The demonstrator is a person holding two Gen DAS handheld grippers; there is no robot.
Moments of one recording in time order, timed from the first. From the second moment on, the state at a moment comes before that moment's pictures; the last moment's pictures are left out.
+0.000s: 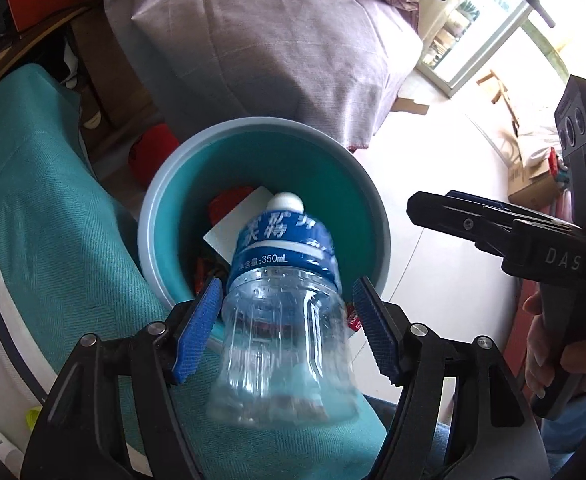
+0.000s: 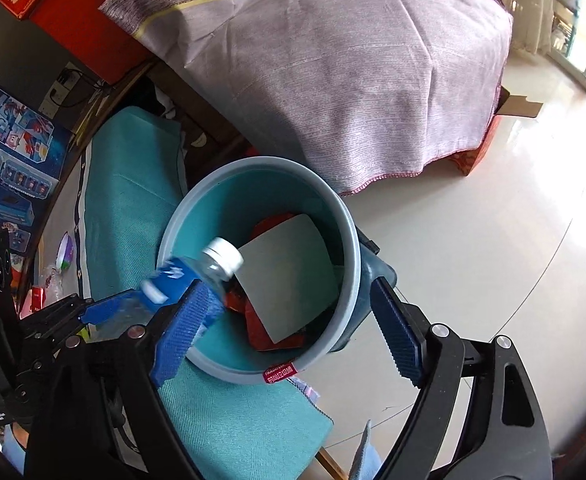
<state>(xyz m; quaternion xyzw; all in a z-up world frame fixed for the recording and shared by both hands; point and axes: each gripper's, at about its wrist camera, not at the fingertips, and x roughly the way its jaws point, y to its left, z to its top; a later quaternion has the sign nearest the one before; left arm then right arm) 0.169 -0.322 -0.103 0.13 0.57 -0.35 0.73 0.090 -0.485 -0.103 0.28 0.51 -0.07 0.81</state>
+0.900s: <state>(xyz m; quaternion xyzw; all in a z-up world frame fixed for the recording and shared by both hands) 0.160 -0.260 -0.082 0.08 0.56 -0.34 0.75 0.100 -0.439 -0.095 0.25 0.54 -0.07 0.80</state>
